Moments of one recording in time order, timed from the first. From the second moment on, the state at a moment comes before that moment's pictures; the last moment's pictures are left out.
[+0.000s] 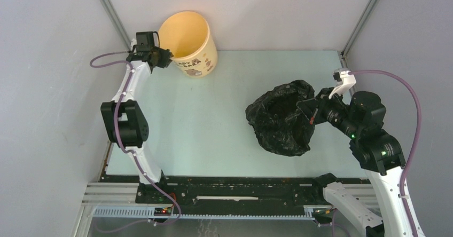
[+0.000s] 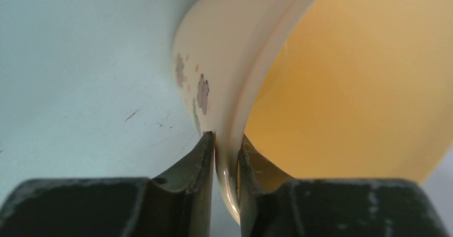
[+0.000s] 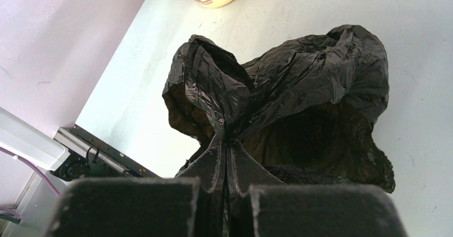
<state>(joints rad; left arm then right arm) 0.04 1.87 1.73 -0.53 0.01 -1.15 0.30 0.74 1.23 -0.77 -0.25 0.34</state>
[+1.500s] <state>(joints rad) -0.53 1.27 1.29 -0.89 -0.11 -0.85 0.34 1.11 1.92 -0.13 -0.59 0.88</state>
